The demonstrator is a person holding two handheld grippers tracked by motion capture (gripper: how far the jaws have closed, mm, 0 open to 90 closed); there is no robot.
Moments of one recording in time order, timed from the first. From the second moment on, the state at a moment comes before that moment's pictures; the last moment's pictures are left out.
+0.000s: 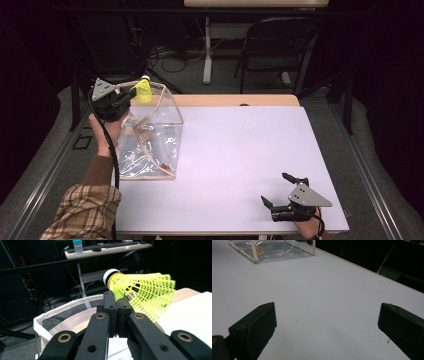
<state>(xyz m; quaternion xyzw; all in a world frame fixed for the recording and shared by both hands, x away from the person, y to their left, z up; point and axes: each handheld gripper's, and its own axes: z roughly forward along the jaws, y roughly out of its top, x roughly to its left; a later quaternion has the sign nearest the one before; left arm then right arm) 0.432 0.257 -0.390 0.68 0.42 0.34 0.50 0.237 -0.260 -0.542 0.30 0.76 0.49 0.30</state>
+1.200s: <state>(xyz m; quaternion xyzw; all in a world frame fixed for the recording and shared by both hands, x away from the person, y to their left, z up) 0.441 0.261 -0.405 0.69 0.43 0.33 0.48 0.237 -0.260 -0.542 0.30 0.76 0.49 0.30</state>
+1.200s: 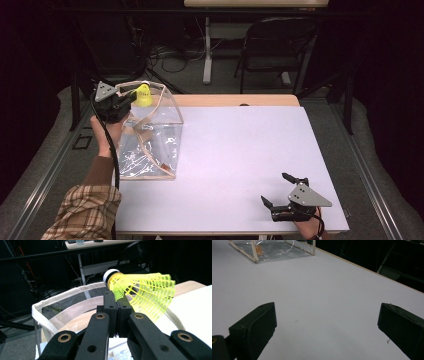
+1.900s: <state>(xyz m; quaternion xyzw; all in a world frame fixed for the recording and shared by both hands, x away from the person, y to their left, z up) 0.449 0.259 -0.414 0.70 0.44 0.32 0.46 0.237 -0.260 -0.543 0.30 0.76 0.49 0.30</state>
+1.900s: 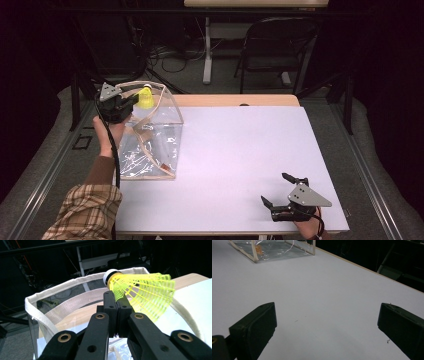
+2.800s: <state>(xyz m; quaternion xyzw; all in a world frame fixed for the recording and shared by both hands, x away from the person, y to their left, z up) 0.457 0.257 -0.423 0.71 0.45 0.31 0.44 0.238 -0.259 -0.543 0.30 0.76 0.49 0.30</state>
